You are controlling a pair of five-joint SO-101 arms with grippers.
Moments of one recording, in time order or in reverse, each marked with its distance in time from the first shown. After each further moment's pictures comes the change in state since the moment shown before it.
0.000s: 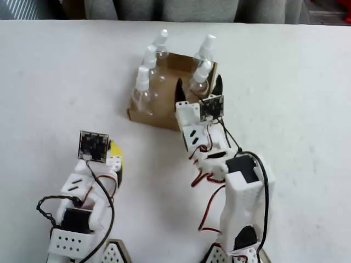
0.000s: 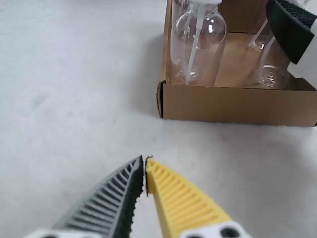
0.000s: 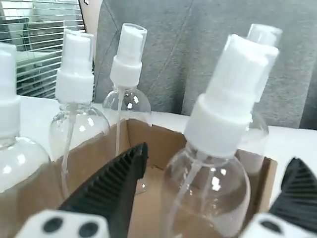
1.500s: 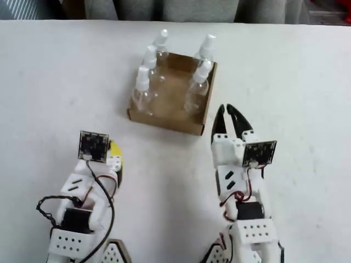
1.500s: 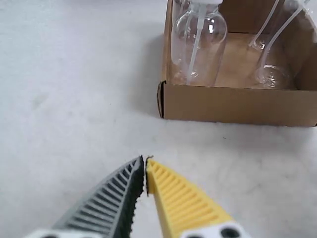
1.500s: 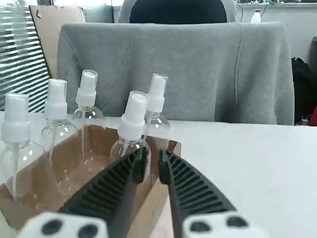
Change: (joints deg) left arm 0.0 0.0 0.0 0.0 0.0; right arm 10.7 -102.7 47.5 60.3 -0.2
